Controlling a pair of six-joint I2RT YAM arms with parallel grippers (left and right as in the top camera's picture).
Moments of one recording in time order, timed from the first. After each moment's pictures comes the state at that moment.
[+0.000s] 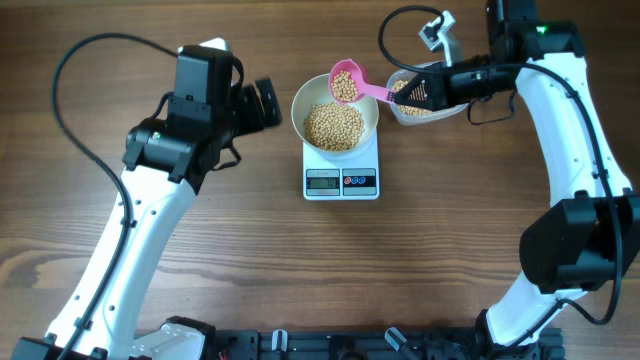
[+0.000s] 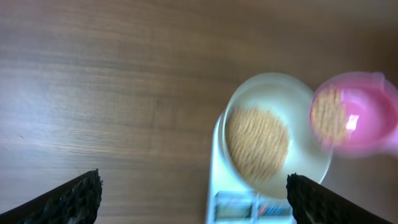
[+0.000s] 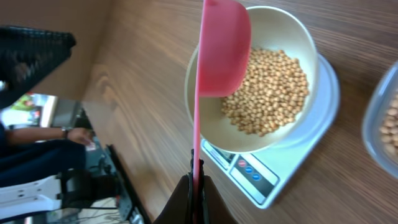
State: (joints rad) left arm -0.28 1.40 1.33 -0.78 -0.03 -0.40; right arm 0.05 1.90 1.79 -1.25 -0.87 -0.29
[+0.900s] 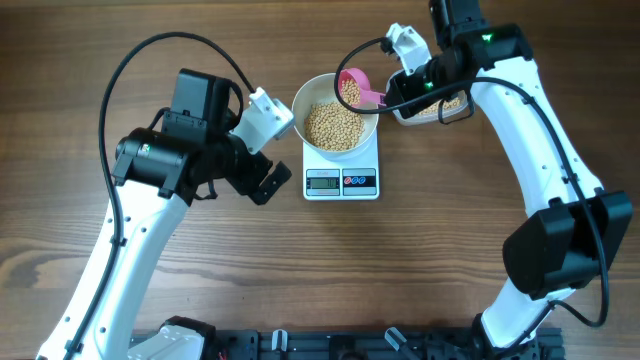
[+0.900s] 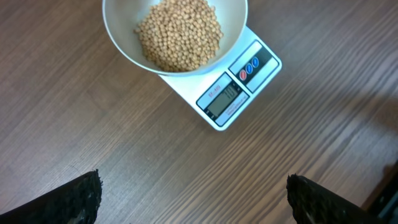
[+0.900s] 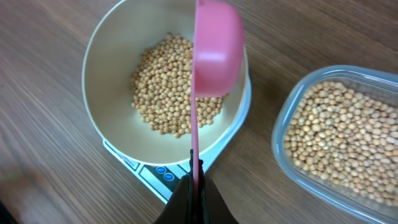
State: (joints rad) left arm -0.28 1.34 1.33 -1.07 0.28 0.48; right arm 0.23 1.90 1.79 -1.11 -0.38 -0.30
